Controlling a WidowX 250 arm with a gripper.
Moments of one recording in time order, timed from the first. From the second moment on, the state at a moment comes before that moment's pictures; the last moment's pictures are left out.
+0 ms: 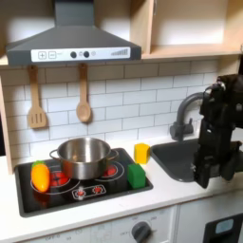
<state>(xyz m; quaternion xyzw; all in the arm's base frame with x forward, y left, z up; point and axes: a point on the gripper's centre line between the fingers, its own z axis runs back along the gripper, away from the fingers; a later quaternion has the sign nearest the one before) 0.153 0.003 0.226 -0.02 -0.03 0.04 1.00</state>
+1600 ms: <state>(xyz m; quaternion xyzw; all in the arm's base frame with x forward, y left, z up) 0.280 0.055 0.194 -0.02 -0.08 0.04 1.00</state>
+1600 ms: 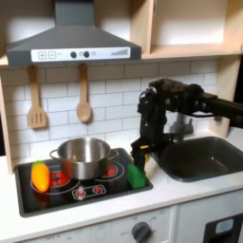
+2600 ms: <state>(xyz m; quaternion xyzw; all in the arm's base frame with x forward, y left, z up) 0.302 0.058 0.172 -0.03 -0.10 -0.02 0.99</state>
